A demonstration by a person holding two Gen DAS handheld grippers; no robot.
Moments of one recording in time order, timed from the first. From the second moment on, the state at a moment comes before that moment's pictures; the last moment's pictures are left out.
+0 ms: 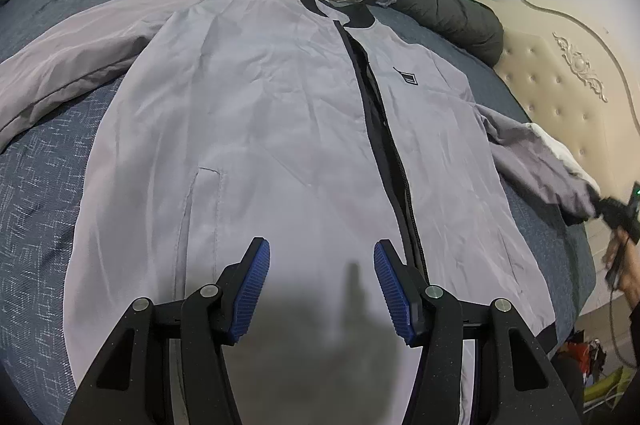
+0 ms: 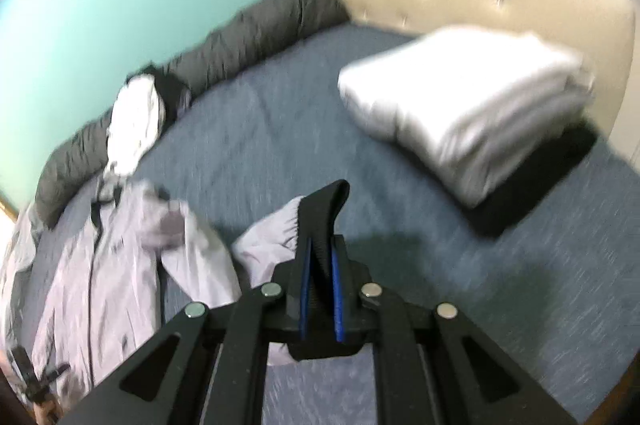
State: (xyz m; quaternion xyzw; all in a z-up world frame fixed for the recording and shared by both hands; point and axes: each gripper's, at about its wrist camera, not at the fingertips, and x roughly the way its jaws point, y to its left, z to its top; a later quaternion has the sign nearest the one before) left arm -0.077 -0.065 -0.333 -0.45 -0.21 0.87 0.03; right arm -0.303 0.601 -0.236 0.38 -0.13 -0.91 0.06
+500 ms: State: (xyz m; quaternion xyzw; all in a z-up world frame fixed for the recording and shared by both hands) left arm -0.076 -0.065 -0.334 -0.45 -0.21 0.87 0.03; right arm -0.351 0.621 -0.154 0.30 -0.08 -0.95 0.02
